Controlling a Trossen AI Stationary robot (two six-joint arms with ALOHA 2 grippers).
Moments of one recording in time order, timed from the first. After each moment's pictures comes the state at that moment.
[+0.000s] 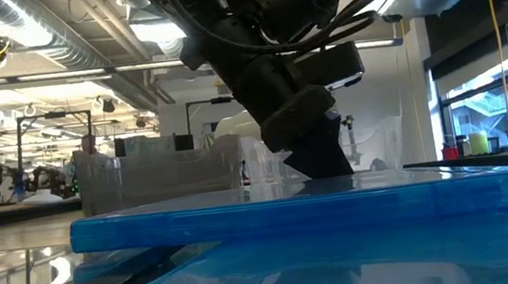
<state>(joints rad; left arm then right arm) -0.11 2.21 1.48 -0.24 -0.04 0.03 0.90 1.70 0.73 -0.52 0.65 1.30</state>
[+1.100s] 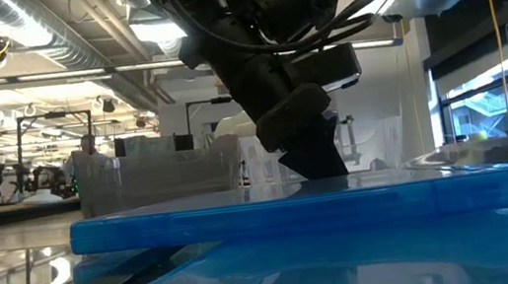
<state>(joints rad) -0.11 2.21 1.48 -0.26 -0.03 0.01 0.90 1.66 0.82 -0.59 0.71 1.16</state>
